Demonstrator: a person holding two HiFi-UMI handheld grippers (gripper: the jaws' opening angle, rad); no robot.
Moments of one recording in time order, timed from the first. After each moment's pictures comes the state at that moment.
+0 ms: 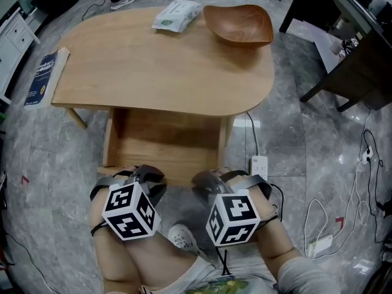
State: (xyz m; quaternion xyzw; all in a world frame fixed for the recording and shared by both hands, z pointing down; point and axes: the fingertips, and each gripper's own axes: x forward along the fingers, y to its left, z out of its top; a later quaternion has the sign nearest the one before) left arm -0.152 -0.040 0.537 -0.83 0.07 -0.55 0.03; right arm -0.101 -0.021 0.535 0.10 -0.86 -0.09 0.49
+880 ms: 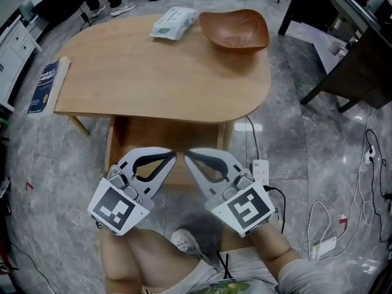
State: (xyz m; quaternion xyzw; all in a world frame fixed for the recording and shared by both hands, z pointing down) left arm -0.106 -0.104 0.418 -0.96 0.22 -0.19 0.05; right arm -0.094 -0.105 0.416 0.38 -0.92 0.03 0.06
